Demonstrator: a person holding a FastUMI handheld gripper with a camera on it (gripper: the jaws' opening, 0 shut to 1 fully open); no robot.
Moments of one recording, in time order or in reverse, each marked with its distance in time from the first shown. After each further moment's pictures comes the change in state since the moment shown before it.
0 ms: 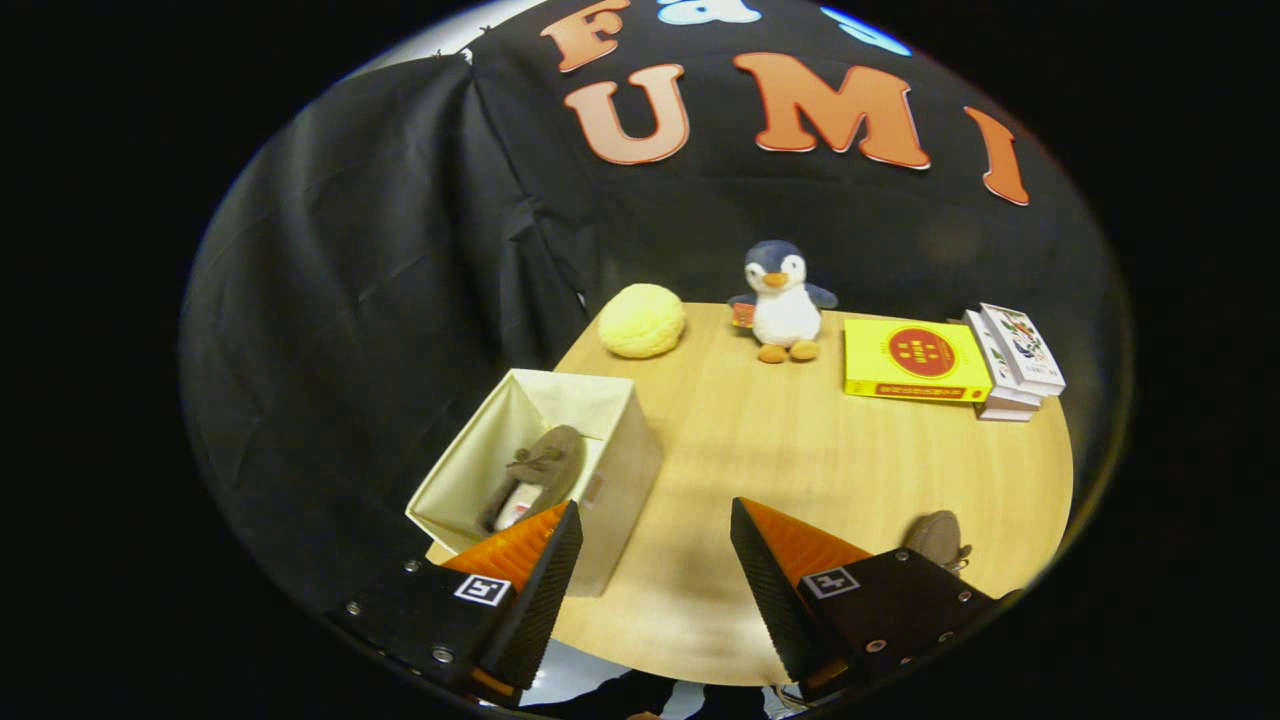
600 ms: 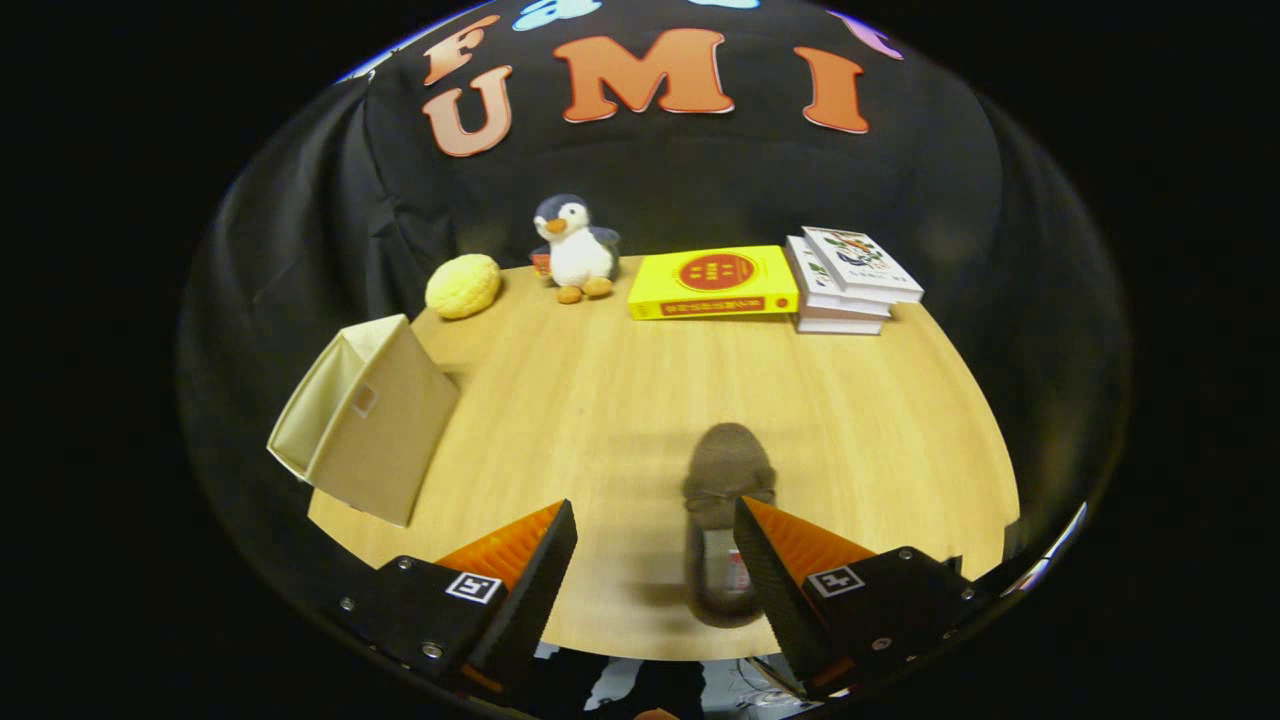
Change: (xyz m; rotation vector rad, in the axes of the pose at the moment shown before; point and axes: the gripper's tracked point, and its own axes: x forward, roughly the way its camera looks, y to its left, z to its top) arm -0.046 -0.225 -0.112 0.097 0.077 -0.301
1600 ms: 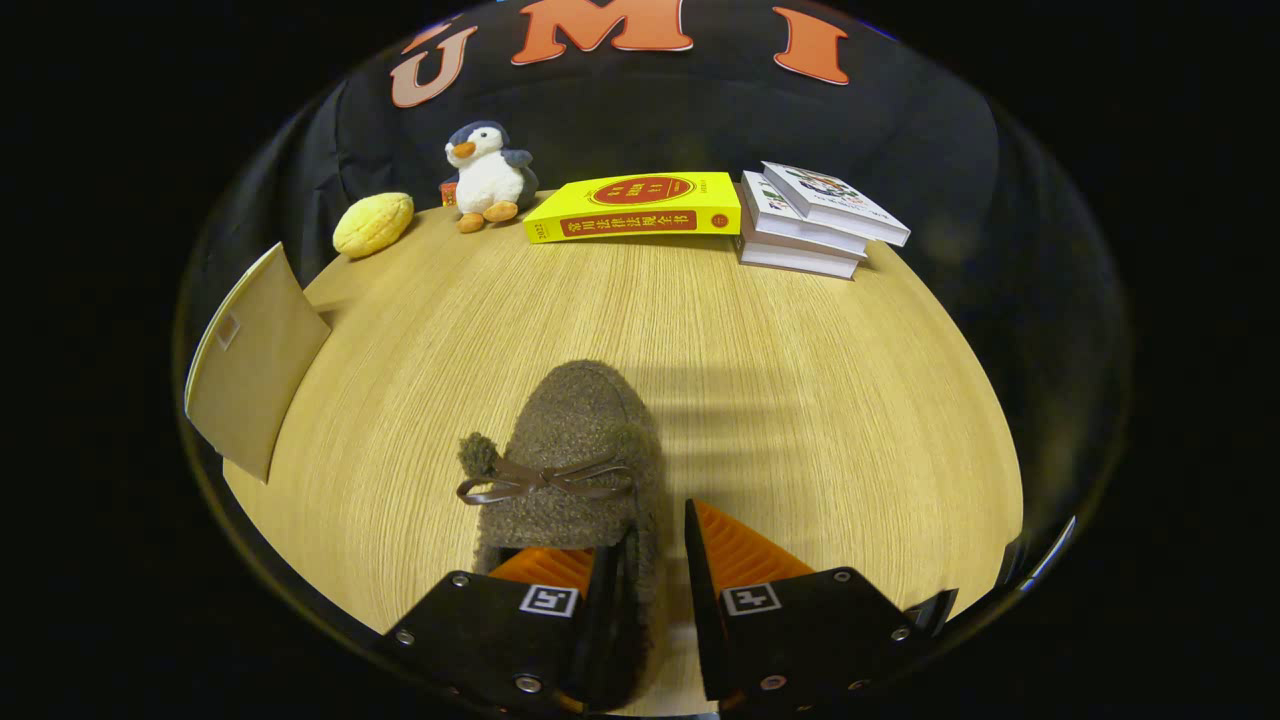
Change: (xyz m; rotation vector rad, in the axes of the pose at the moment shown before) arm 0.101 -0.068 -0.055 -0.036 0.078 -0.086
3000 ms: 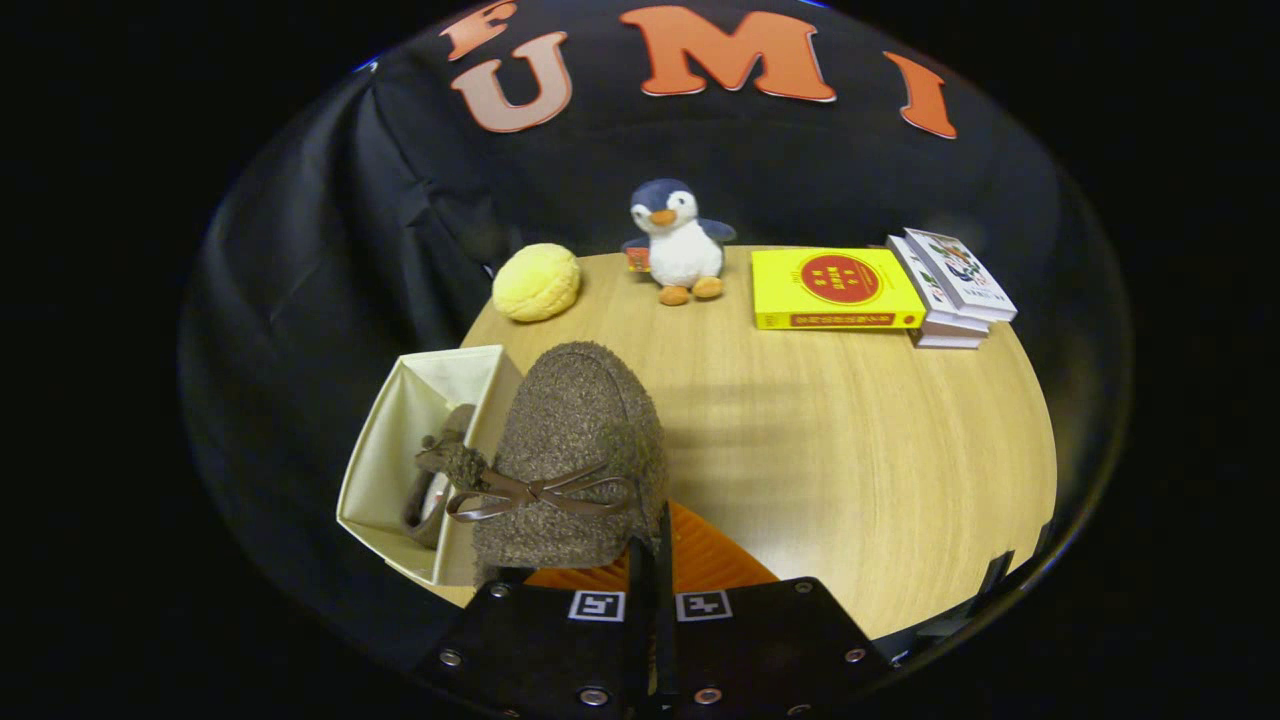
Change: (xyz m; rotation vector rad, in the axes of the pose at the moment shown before) arm -0.149 0.290 0.135 0.015 0.015 0.265
